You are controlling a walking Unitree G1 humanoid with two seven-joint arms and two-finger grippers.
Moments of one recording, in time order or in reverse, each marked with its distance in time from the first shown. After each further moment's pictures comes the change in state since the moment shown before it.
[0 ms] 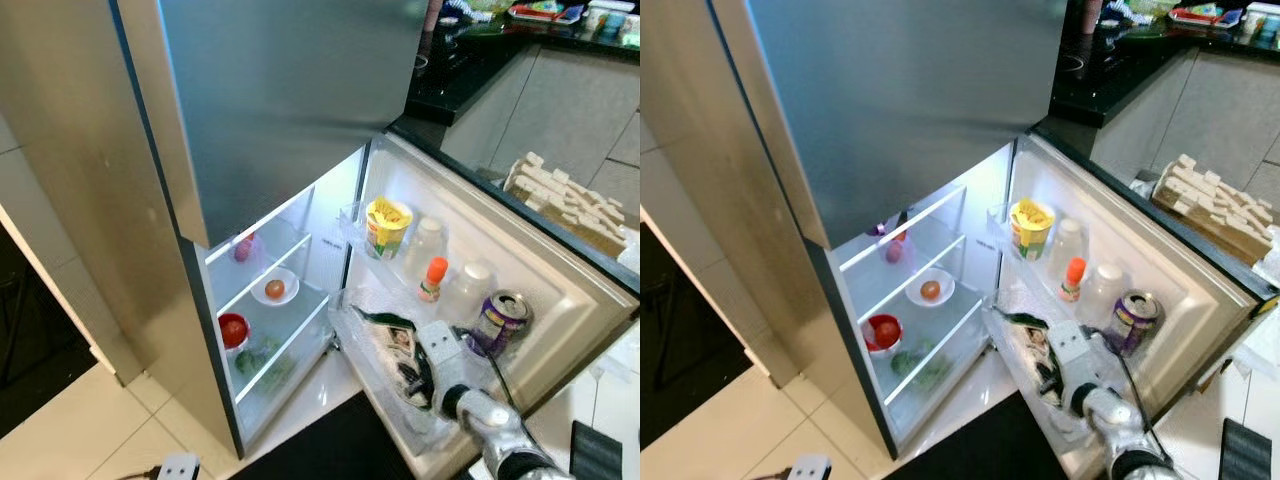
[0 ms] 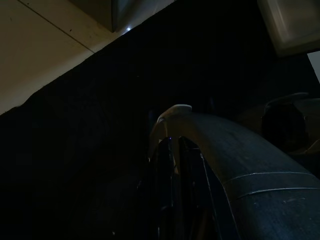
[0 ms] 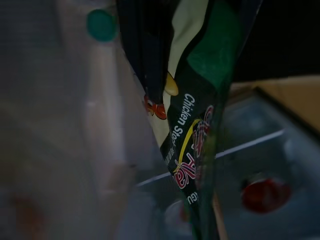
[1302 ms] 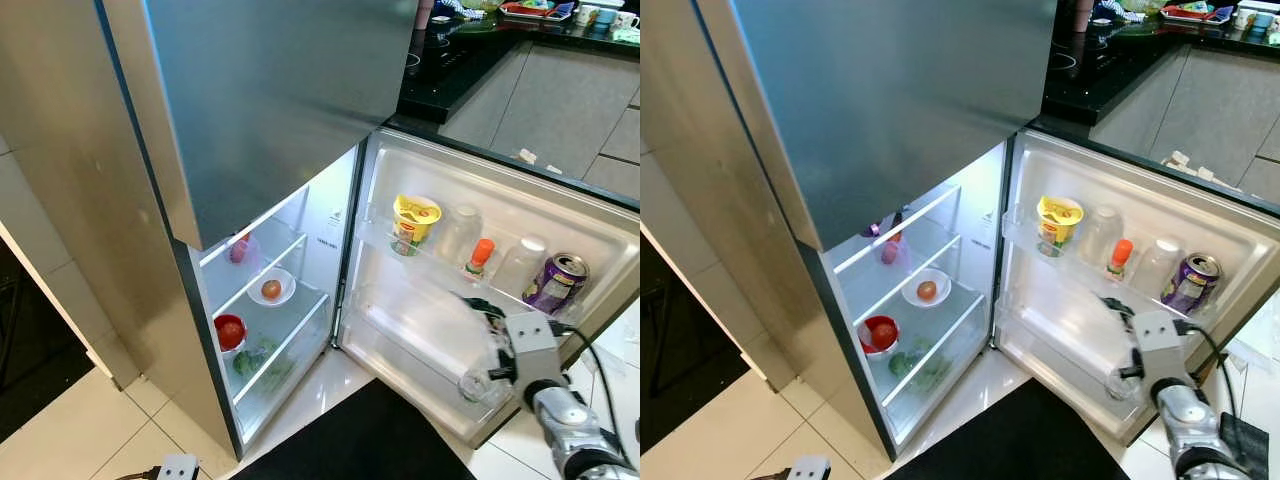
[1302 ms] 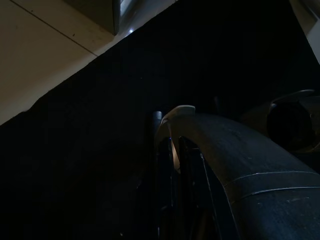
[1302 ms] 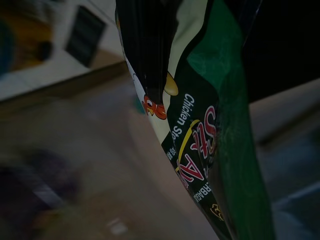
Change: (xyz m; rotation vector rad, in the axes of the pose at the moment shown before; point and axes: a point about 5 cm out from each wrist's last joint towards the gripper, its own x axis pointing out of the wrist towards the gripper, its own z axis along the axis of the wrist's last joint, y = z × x) left arm -0.001 0.001 -0.002 0.020 -0.002 0.008; right arm -0.034 -0.065 -0.013 -0.012 0.070 -0.337
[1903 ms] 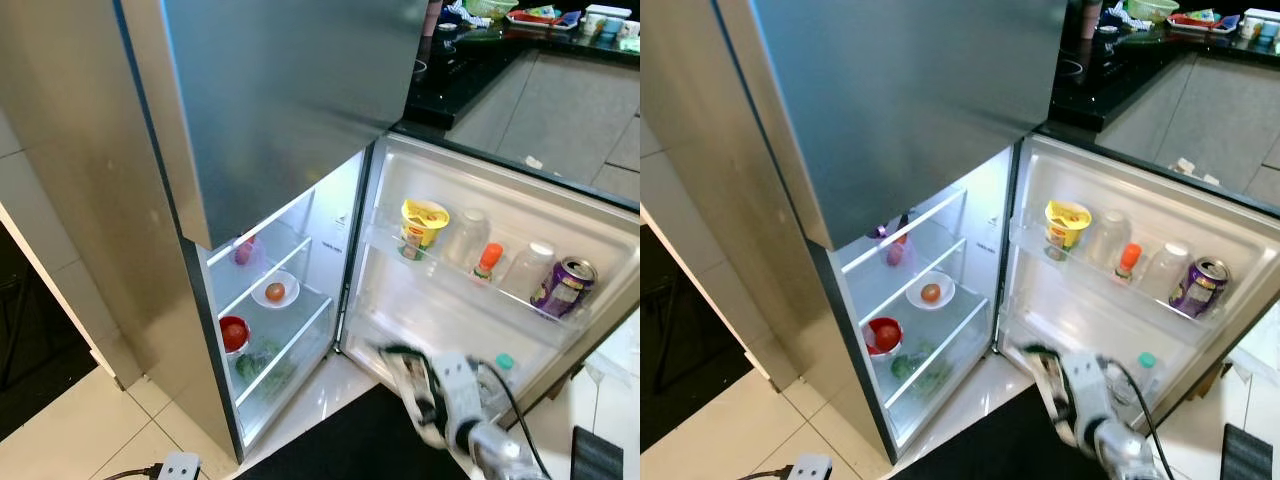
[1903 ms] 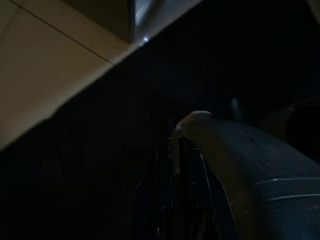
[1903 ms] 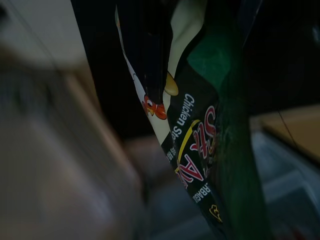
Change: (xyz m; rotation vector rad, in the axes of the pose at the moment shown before) left arm 0.002 -0.001 0.003 0.091 -0.012 0.058; right arm -0.025 0.083 -0.069 0.023 0.289 0.288
